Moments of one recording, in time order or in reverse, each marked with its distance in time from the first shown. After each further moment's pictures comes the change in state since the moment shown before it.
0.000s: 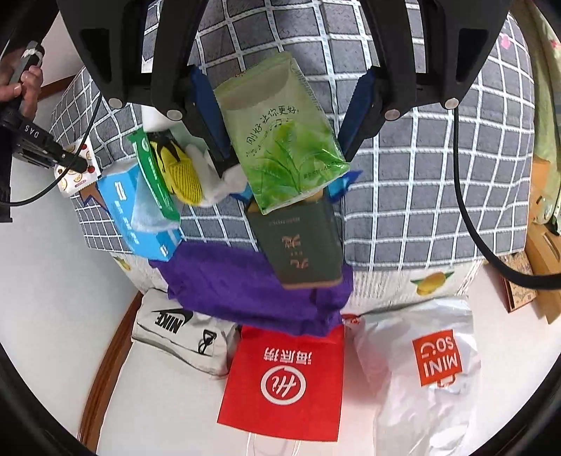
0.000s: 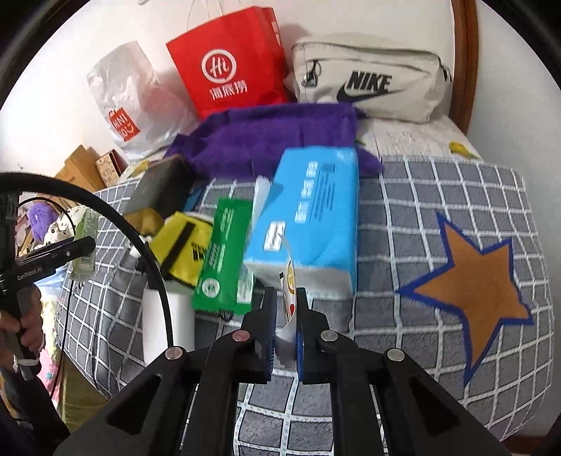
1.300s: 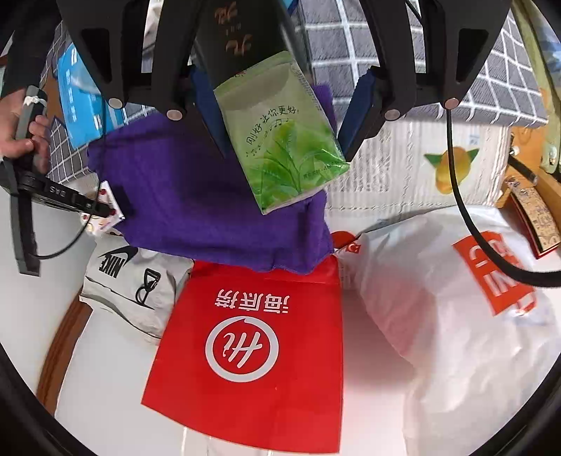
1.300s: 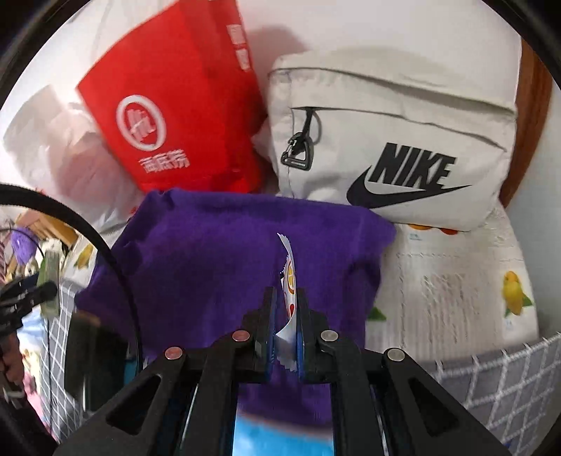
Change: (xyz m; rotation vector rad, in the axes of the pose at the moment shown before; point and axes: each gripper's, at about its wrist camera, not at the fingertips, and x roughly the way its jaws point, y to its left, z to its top) left arm 0.111 0.035 0.171 0.019 0.006 0.029; right arm 0.150 -0.040 0.230 0.001 0.008 -0.011
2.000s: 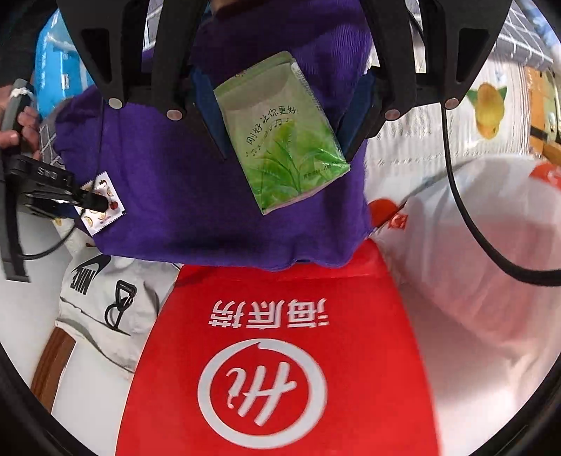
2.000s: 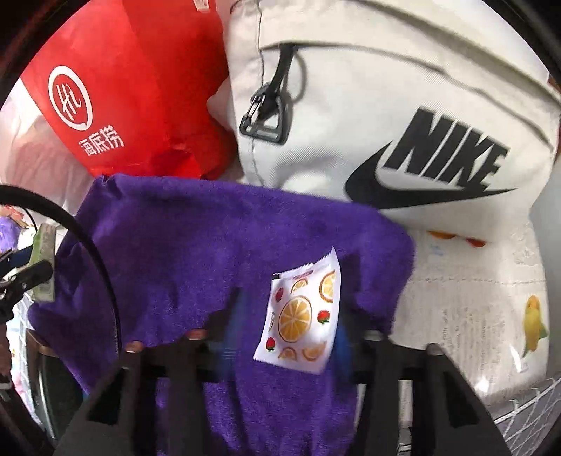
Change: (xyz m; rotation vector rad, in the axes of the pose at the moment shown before) left arm 0.088 -0.030 0.049 0.097 0.106 0.024; right arm 0.069 -0.015 0.020 -0.038 0.108 -0.084
